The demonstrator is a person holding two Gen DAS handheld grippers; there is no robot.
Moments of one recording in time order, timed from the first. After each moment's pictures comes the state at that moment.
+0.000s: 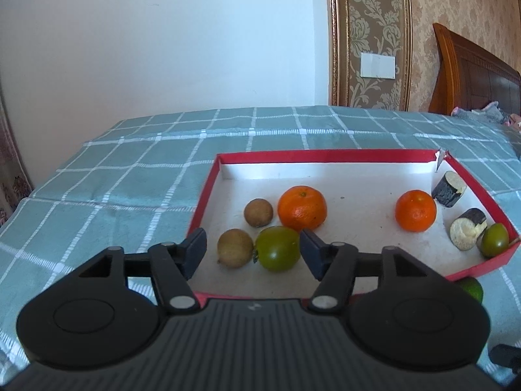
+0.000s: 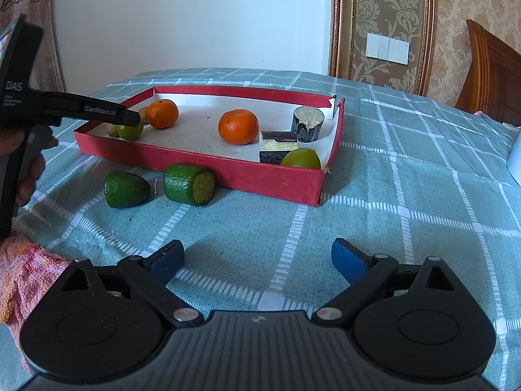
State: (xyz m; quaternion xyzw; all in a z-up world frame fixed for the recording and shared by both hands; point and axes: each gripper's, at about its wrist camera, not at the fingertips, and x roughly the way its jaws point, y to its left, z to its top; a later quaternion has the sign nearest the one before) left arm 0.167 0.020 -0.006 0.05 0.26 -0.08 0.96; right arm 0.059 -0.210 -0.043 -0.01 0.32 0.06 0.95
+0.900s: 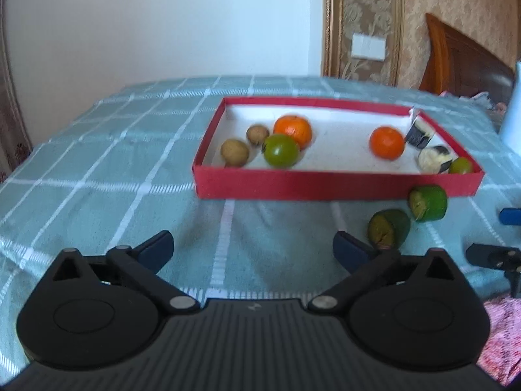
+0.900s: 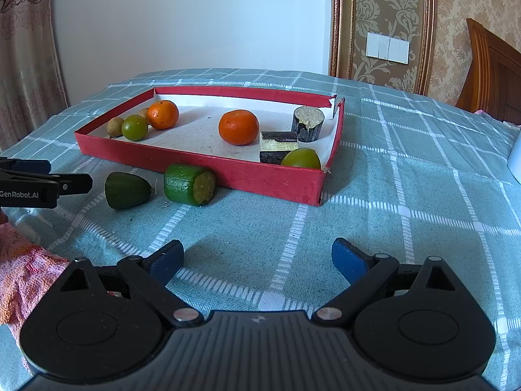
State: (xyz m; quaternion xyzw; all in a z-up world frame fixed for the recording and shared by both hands) left arm 0.095 0.042 -0.034 0.04 0.31 -0.08 0.95; right arm 0.059 -0.211 -0.042 -0.01 0.32 0.06 0.94
